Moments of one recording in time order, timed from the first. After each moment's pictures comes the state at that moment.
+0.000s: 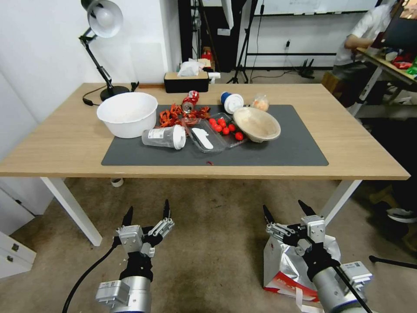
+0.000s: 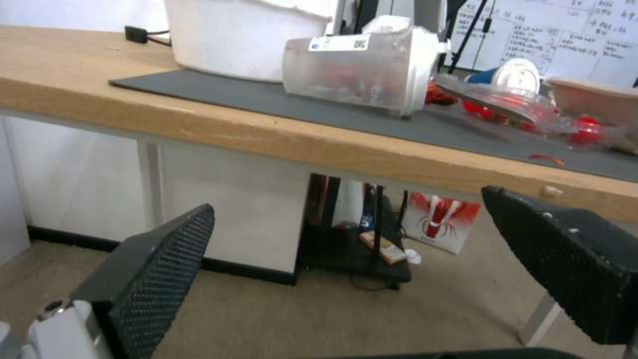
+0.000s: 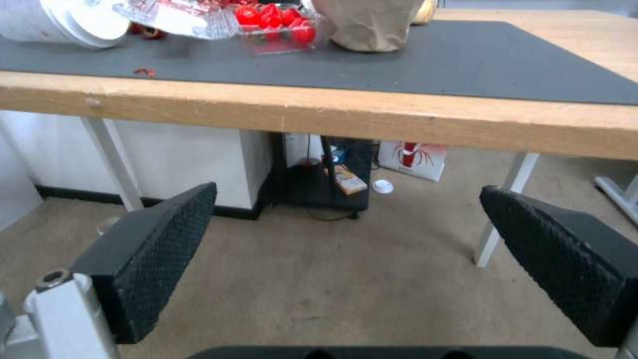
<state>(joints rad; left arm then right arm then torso) 1.84 -1.31 -0.25 -2.29 -0.22 -0.18 -0.40 -1.88 1.46 0.59 2.41 0.10 -0.19 -0.14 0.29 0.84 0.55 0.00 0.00</state>
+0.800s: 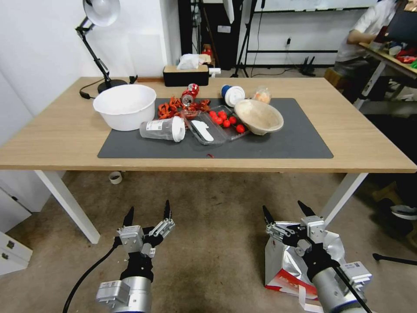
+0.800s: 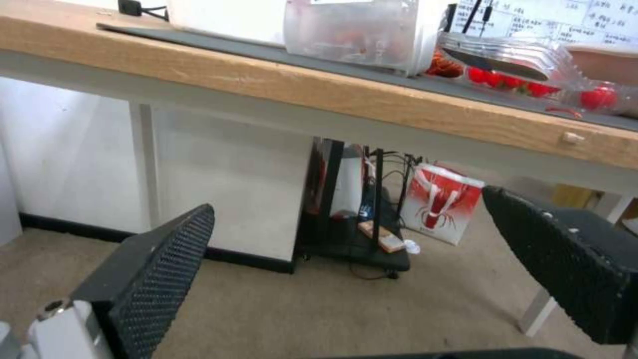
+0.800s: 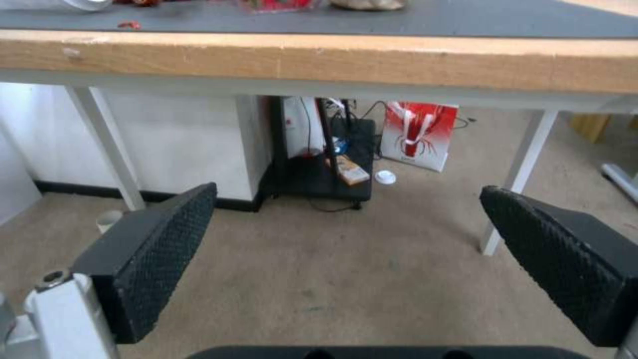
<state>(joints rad) 1.84 -1.30 -0.25 -2.29 -0.23 -0.18 -0.39 -1.88 1.47 0.59 2.41 0.11 -0.19 -0.14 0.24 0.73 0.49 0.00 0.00</state>
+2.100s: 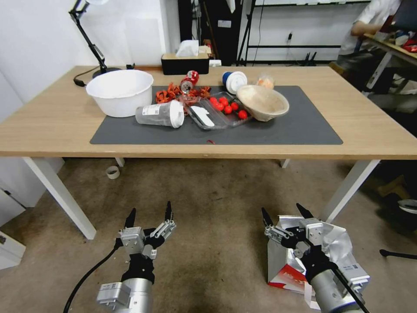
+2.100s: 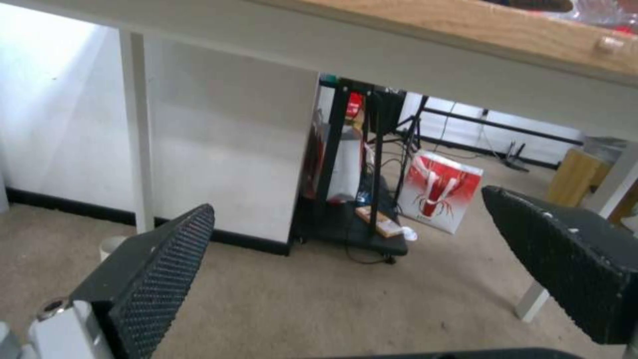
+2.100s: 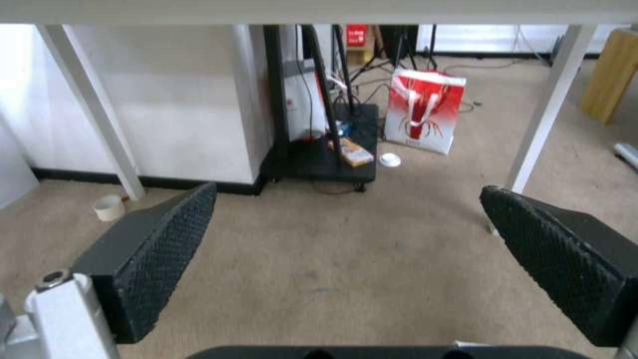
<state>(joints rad) 1.85 -1.30 -0.24 -2.29 -0.24 -0.19 -0.40 -1.89 1.46 0.58 2.41 0.12 -0.18 -0.14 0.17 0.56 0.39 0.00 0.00</state>
